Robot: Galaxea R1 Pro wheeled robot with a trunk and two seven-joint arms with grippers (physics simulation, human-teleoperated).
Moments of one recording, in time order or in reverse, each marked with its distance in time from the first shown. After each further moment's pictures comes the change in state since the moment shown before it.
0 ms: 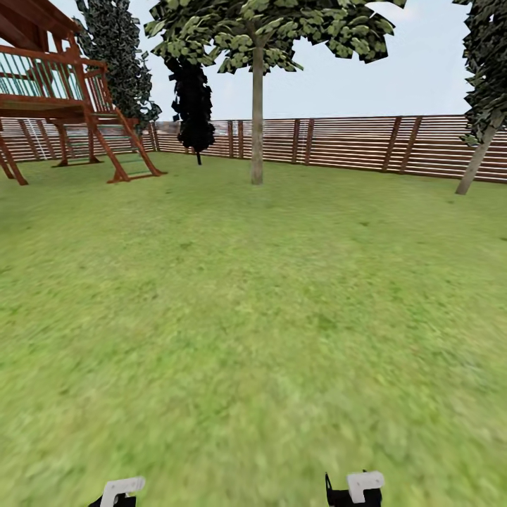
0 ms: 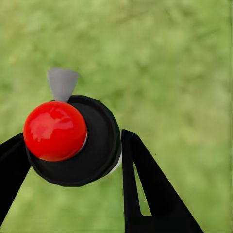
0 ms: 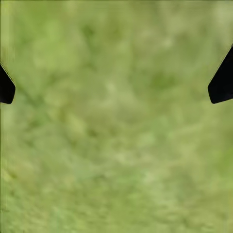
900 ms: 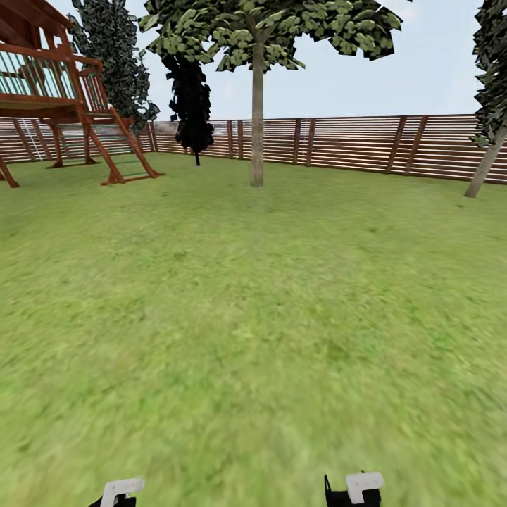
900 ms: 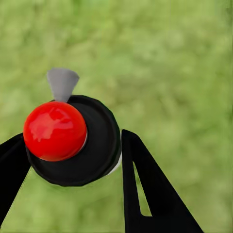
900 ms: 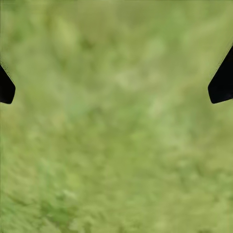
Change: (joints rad) left arm 0.000 0.000 0.000 0.003 0.001 0.000 0.000; right arm 0.000 0.003 0.002 0.003 0.001 0.003 0.005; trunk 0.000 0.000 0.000
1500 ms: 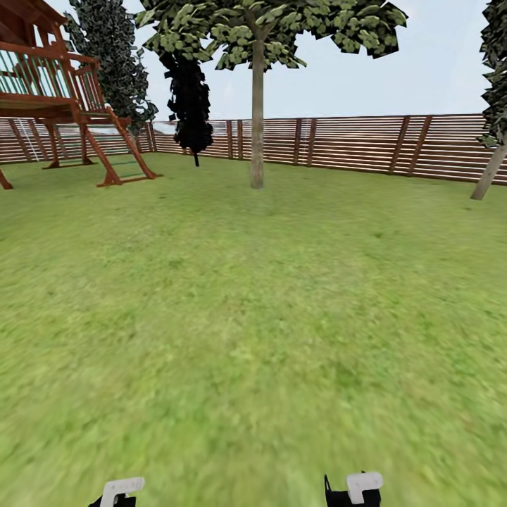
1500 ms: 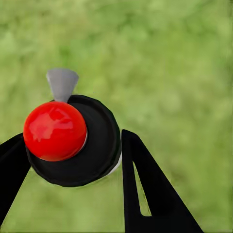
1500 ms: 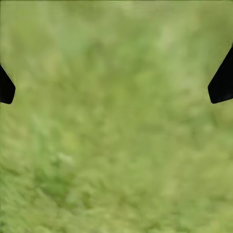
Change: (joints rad) left arm 0.000 0.000 0.001 -0.002 -0.001 0.000 0.000; right arm 0.000 0.000 0.000 0.000 0.000 0.000 0.000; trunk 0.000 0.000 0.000
